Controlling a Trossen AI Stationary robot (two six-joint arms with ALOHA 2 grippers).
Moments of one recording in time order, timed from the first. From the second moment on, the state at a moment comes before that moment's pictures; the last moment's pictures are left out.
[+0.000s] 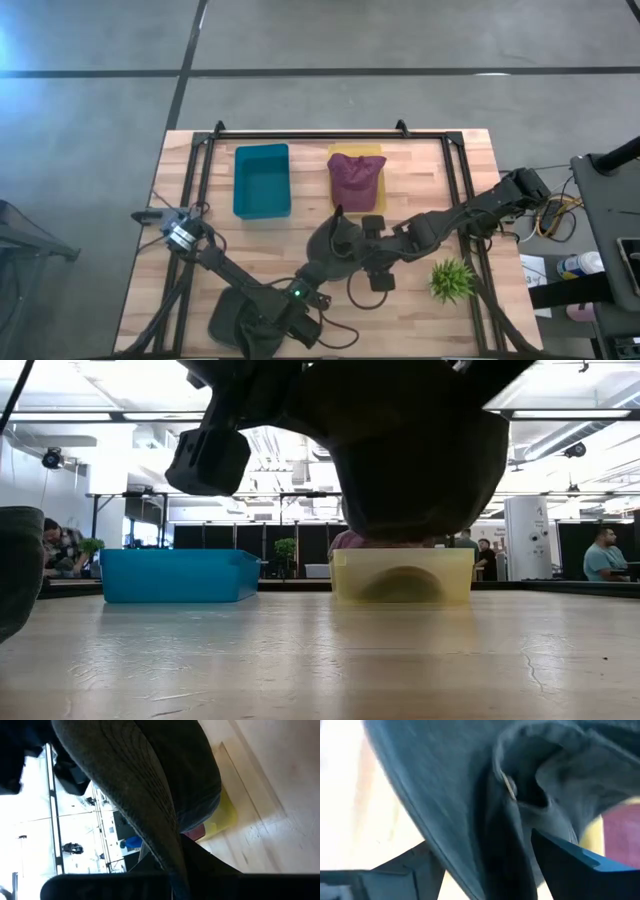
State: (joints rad) left arm -0.61 2.13 1.66 -0.86 -1.35 0.32; right arm 0.38 1.59 1.28 -0.77 0.21 0.25
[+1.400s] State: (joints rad) left arm -0.73 1.97 1.76 -1.31 -1.07 -0.65; right arm 0.34 1.57 1.29 -0.77 0.13 0.24
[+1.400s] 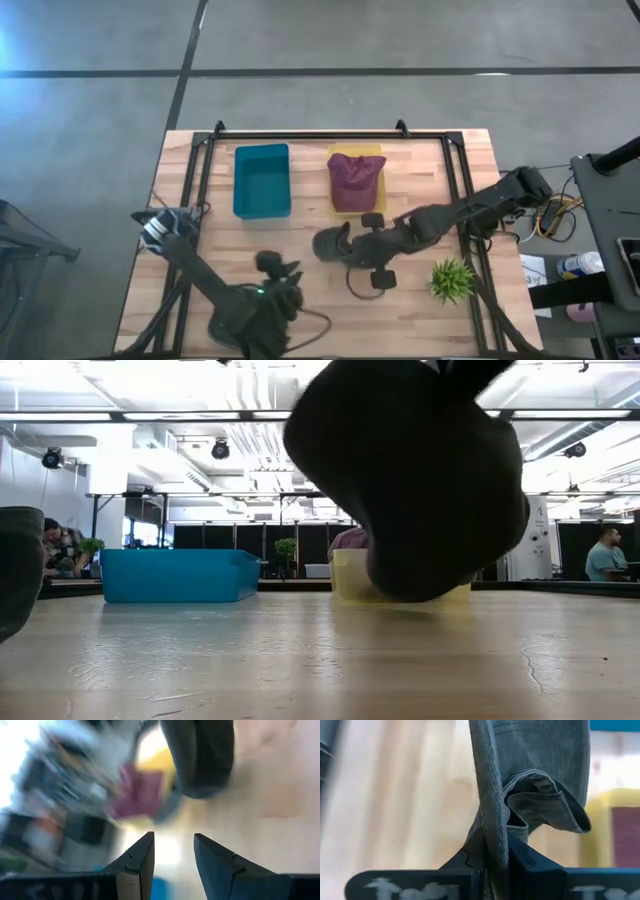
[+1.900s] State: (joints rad) left arm -0.69 1.65 1.54 -1.57 -0.87 -1.48; right arm 0.08 1.55 1.32 -0.43 -0.14 0.39
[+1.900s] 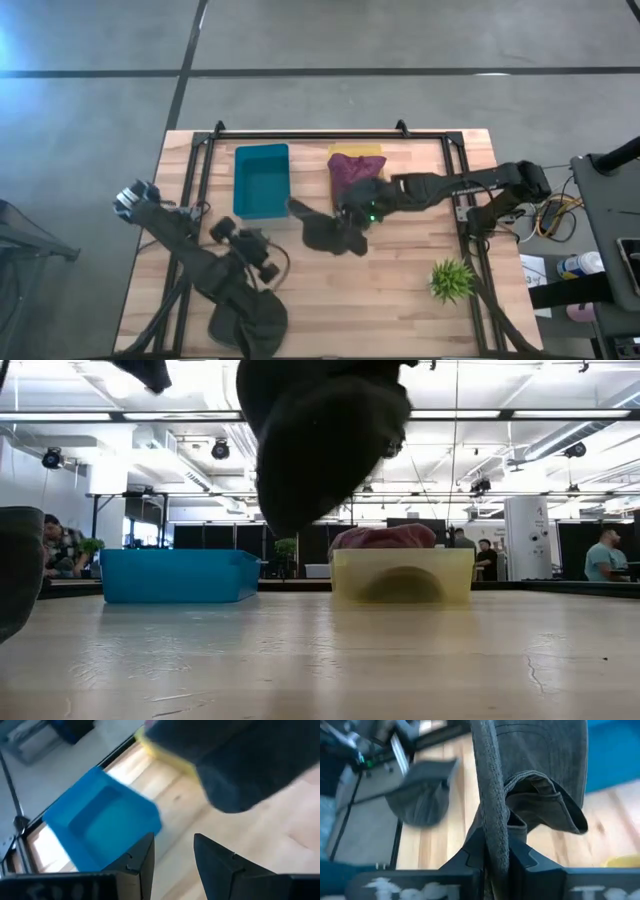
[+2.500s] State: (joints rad) left arm -0.50 0.92 0.94 -1.52 -1.05 -1.57; right arm -0.21 1.85 1.39 0.23 -0.17 0.79
